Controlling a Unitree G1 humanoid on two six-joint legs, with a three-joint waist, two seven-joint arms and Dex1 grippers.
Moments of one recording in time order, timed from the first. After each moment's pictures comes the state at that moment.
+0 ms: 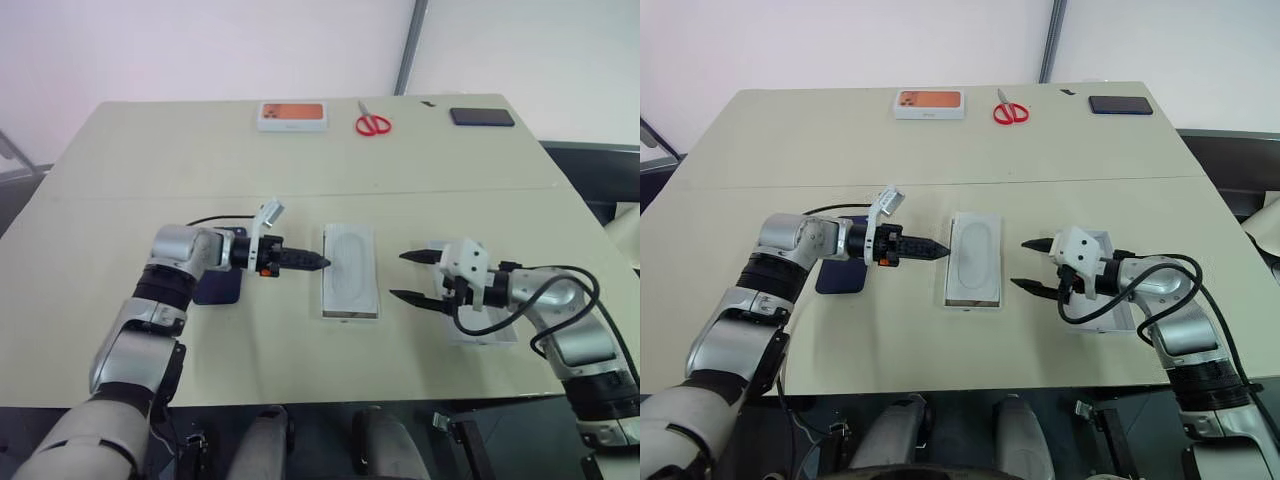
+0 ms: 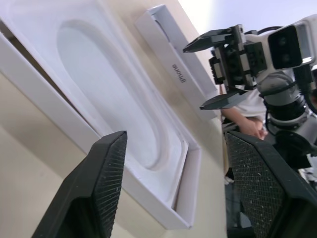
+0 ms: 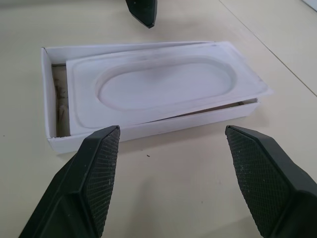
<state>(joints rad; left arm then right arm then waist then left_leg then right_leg) -0.88 0.44 -0.17 0.55 -0.51 1.01 -1.24 -0.28 -0.72 0.03 -0.04 0.24 0.11 1.07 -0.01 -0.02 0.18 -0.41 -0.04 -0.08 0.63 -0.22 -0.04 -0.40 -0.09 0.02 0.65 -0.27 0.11</state>
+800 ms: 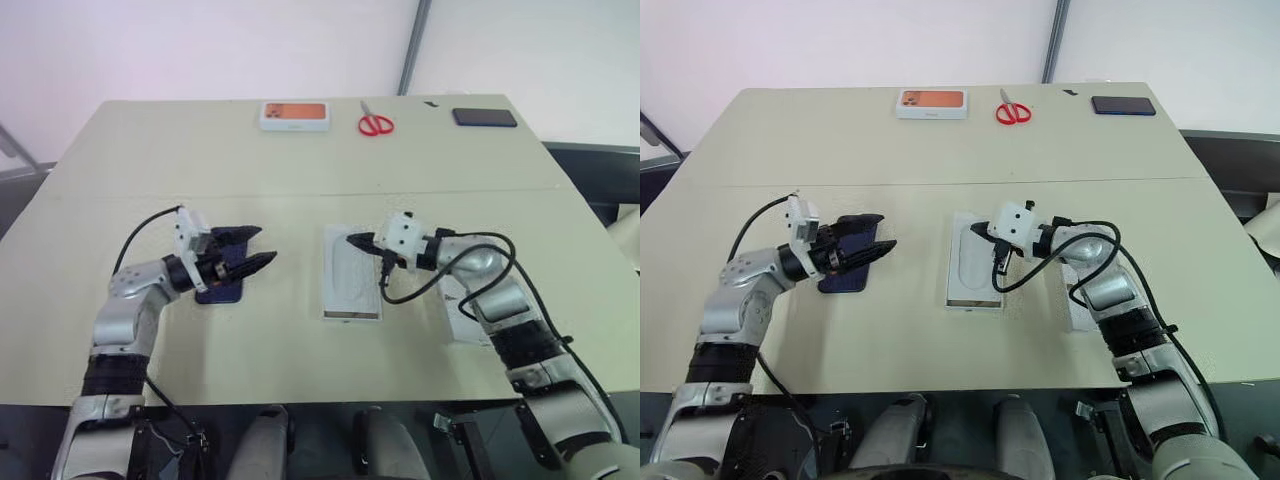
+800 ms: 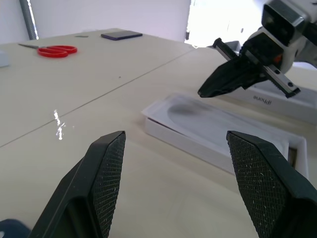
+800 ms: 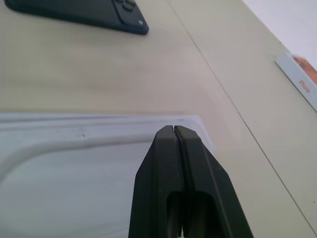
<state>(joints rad) -0.32 0.51 0.14 0.13 -0.45 0.15 -1.13 -0.61 -0.49 0.25 0.29 -0.05 -0.08 0.86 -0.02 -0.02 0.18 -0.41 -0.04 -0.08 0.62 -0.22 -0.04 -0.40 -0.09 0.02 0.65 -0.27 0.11</state>
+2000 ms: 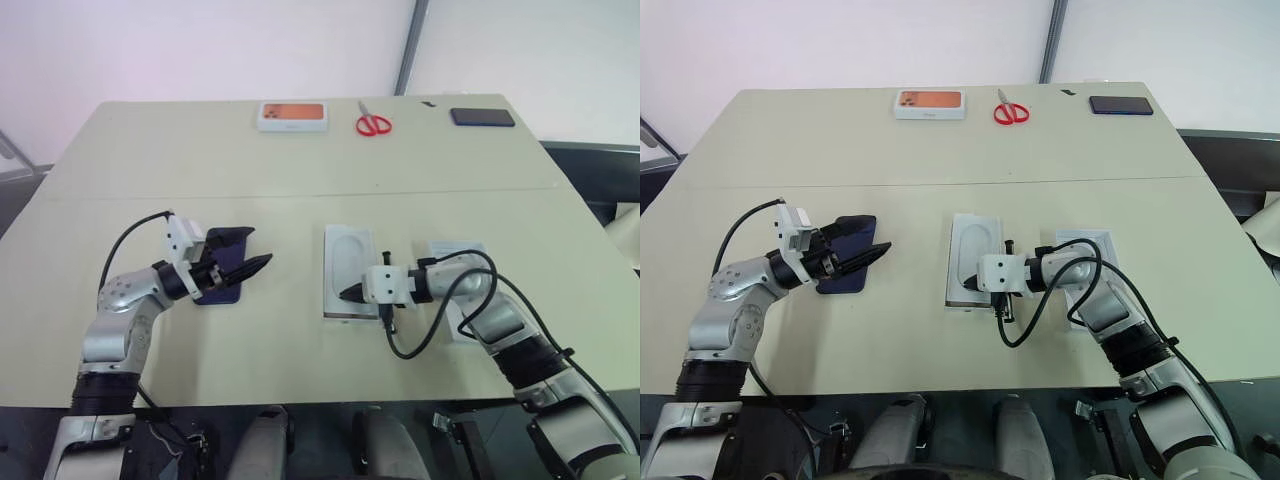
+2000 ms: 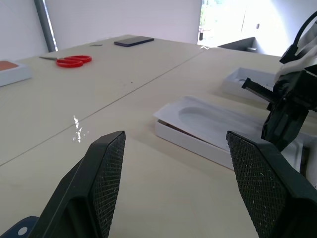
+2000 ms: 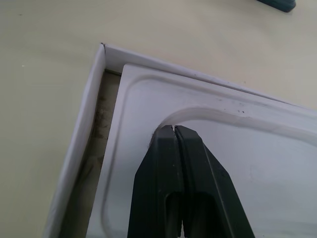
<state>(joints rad) -0.29 0.51 0.13 0.06 -0.46 0.12 -1.04 -0.50 -0.57 0.35 0.10 -0.06 -0.06 1.17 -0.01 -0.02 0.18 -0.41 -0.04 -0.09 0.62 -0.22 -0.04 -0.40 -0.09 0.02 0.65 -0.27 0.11</state>
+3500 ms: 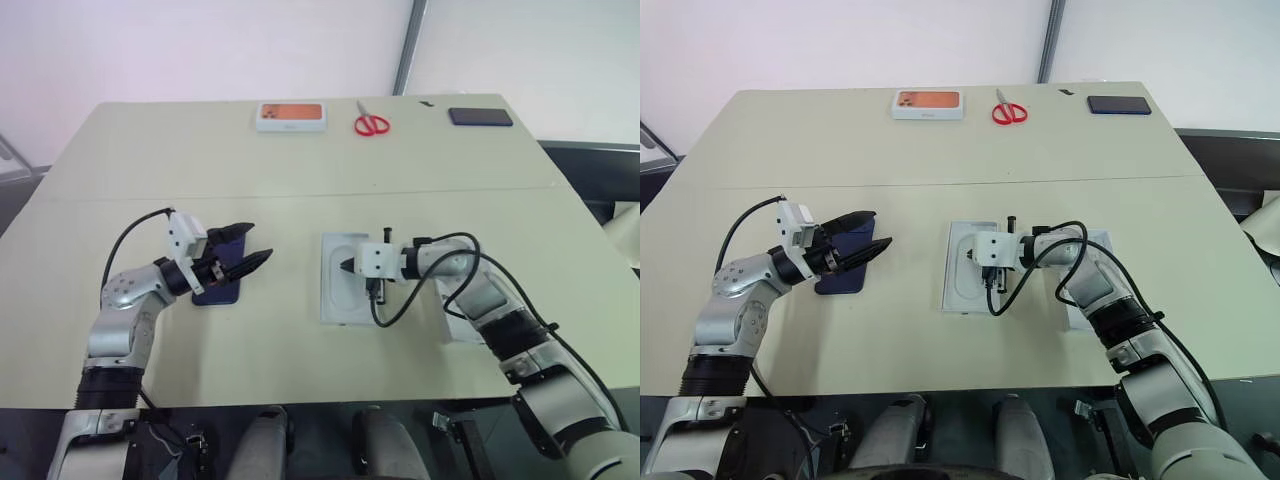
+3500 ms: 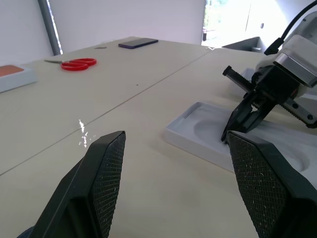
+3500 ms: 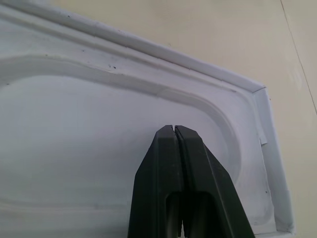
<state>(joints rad) -0.32 0.50 0.13 0.10 -0.44 0.09 -1.03 -0.64 -0.51 0.37 0.32 -0.16 -0.10 0.97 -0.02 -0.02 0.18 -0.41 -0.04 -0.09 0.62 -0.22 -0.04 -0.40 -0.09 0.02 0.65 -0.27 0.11</state>
